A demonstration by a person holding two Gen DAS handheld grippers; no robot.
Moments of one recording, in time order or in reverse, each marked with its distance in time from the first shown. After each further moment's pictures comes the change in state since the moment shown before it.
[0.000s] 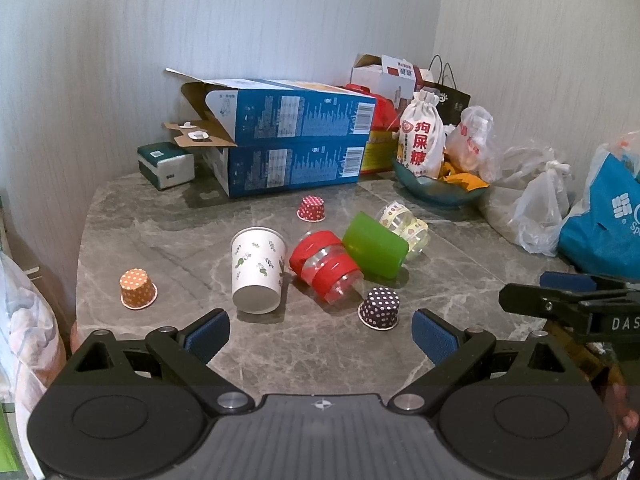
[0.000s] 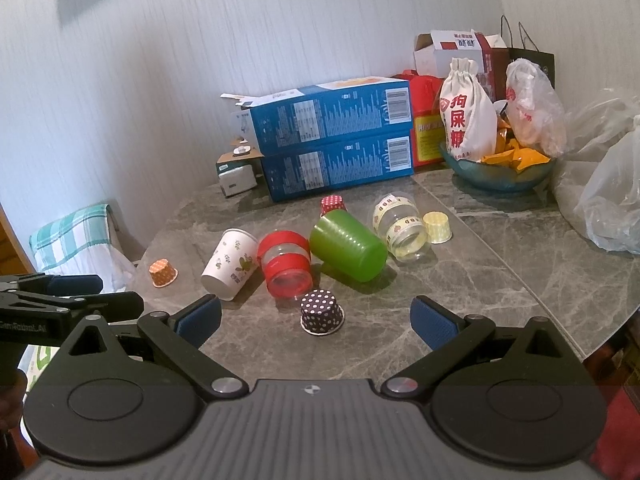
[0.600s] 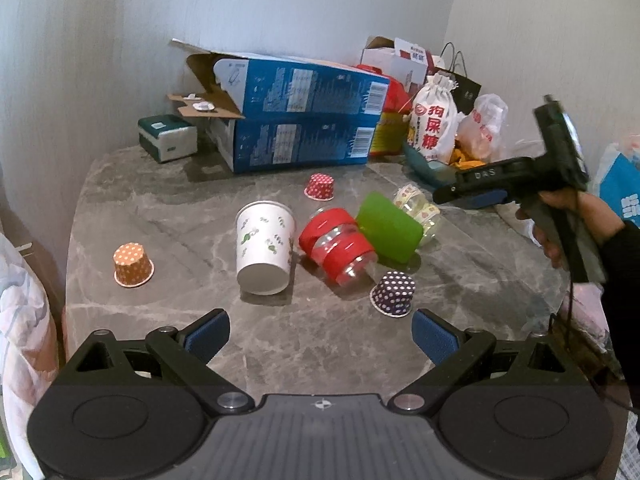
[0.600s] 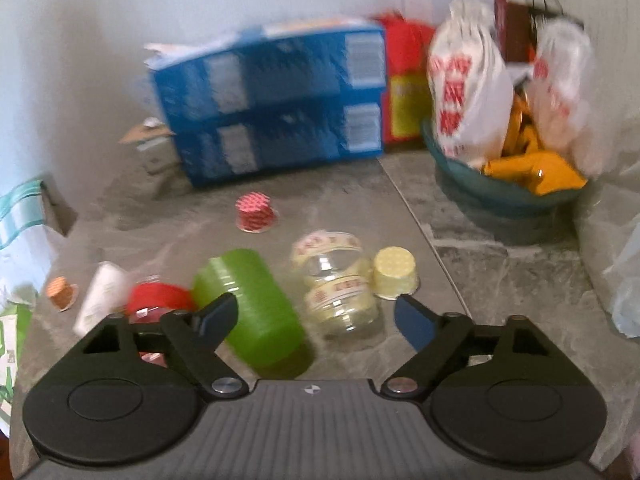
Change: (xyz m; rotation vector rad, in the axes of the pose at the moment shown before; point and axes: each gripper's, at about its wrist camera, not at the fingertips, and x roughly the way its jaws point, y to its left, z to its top) left arm 0.025 0.021 -0.007 -0.046 0.058 -0.012; right arm 0.167 -0.089 0.094 -0.018 0.246 -0.068
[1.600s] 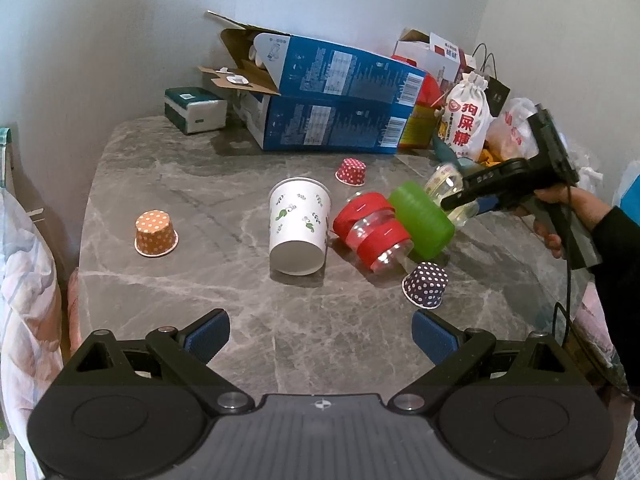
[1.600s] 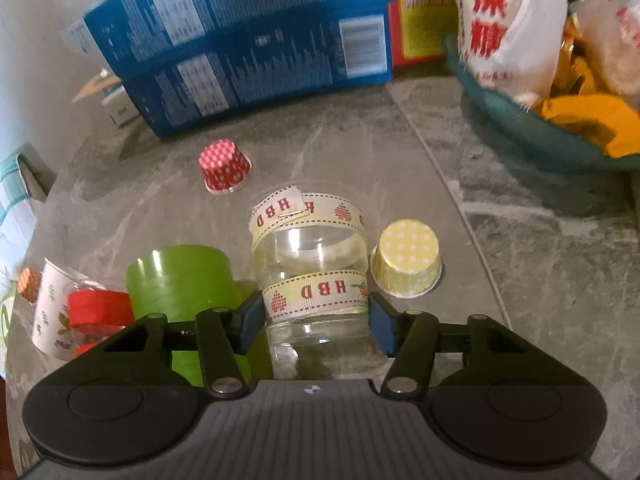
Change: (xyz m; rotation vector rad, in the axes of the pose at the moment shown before) left arm 0.009 0.027 -0.009 -0.080 0.033 0.022; right arm 0.056 -0.011 0.022 0.022 0.175 0.046
